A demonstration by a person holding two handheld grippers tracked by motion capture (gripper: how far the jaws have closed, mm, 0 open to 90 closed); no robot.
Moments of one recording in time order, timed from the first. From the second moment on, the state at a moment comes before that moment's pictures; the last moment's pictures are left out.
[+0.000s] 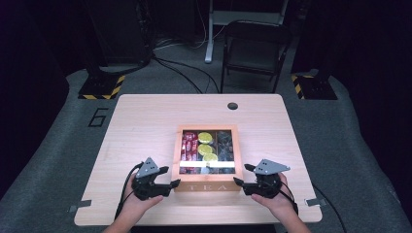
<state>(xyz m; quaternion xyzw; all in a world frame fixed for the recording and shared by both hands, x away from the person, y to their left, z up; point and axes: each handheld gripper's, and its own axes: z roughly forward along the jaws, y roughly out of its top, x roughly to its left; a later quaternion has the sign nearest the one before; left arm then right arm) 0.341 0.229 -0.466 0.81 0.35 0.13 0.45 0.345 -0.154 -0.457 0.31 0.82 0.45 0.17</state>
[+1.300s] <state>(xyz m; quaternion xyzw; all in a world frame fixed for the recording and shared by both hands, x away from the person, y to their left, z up) 0.340 0.222 -0.479 0.83 0.33 0.14 0.43 0.350 -0.155 -0.477 0.29 0.84 0.43 0.15</state>
